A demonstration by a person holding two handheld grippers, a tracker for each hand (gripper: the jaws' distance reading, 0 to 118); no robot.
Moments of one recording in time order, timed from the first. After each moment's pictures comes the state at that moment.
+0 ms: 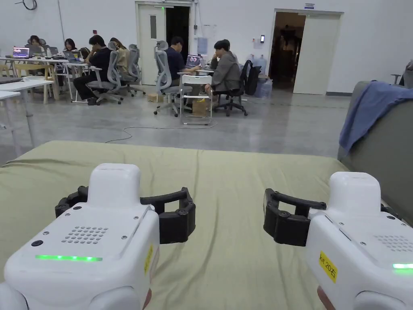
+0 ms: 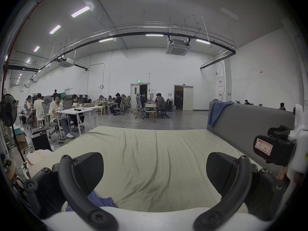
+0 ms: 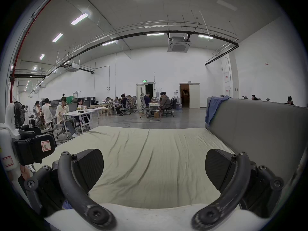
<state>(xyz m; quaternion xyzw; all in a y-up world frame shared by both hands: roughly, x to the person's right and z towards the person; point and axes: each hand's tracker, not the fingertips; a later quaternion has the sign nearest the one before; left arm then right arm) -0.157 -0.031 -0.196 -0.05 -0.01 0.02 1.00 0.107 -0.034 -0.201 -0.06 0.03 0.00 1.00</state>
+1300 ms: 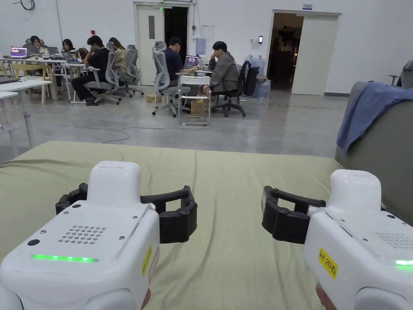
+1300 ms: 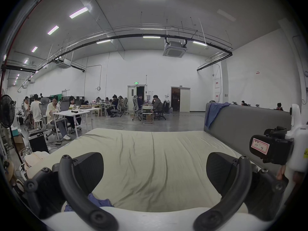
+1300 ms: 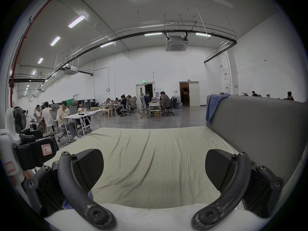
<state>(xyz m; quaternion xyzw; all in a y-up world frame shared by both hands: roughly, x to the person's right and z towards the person) -0.156 -0.029 -0.194 -0.05 -0.03 0.02 1.00 0.108 -0.031 -0.199 -0.06 0.03 -0.03 1.00</state>
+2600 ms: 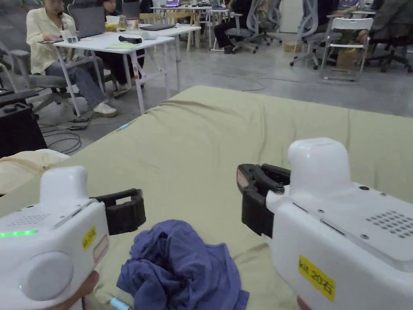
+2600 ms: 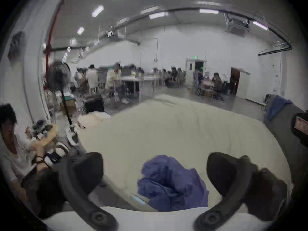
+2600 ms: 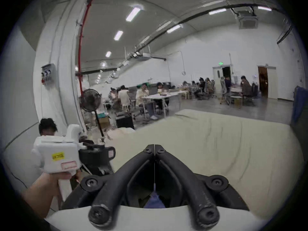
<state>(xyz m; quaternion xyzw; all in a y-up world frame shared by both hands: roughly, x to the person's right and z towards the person) -0.422 -0.135 -0.171 -0.26 0.22 0.12 0.93 -0.128 -0.074 -0.237 -0.15 0.40 0.00 0.90</state>
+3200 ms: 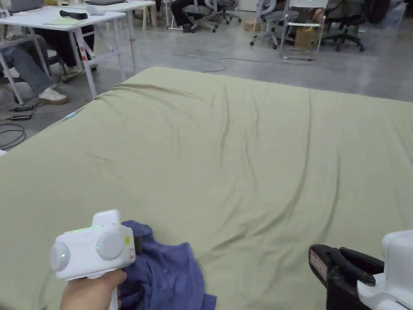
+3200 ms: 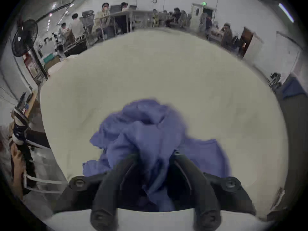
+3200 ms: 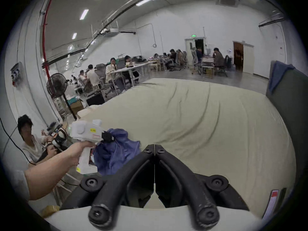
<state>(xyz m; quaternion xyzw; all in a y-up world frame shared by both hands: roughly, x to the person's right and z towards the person) -0.444 -0.283 -0.340 -0.41 0.19 0.17 0.87 -0.036 -0.136 -0.262 -0.27 0.29 0.01 0.92</state>
